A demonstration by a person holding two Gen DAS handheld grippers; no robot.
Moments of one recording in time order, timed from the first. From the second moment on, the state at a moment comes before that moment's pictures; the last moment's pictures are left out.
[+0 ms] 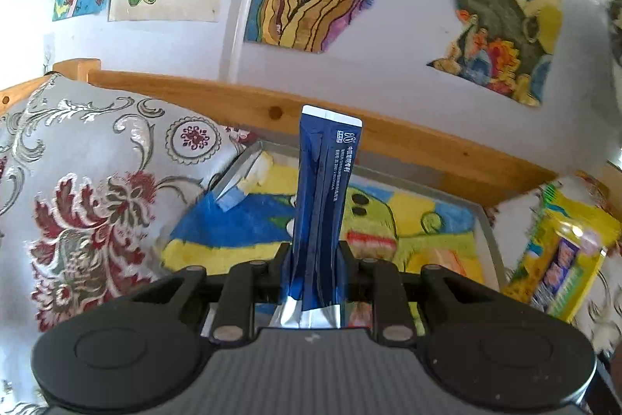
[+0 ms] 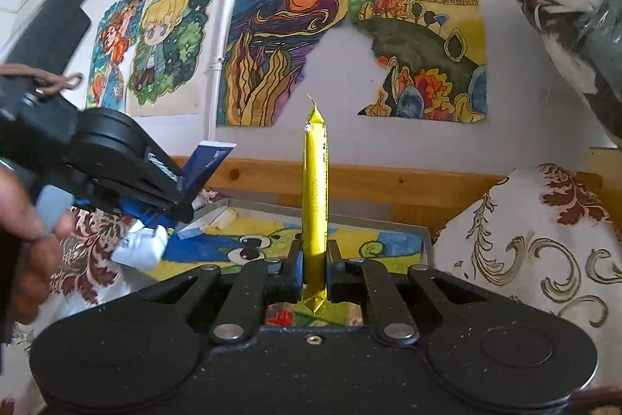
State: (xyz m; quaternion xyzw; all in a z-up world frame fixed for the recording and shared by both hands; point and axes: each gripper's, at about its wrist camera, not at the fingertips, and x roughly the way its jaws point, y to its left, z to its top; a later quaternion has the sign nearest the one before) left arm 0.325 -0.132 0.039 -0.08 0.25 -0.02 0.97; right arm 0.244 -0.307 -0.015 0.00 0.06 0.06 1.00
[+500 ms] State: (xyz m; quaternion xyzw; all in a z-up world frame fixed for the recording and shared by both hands) left arm 0.387 -0.148 0.002 -0.05 0.28 -0.03 0.96; right arm 0.304 -0.319 -0.046 0.05 0.12 0.06 0.99
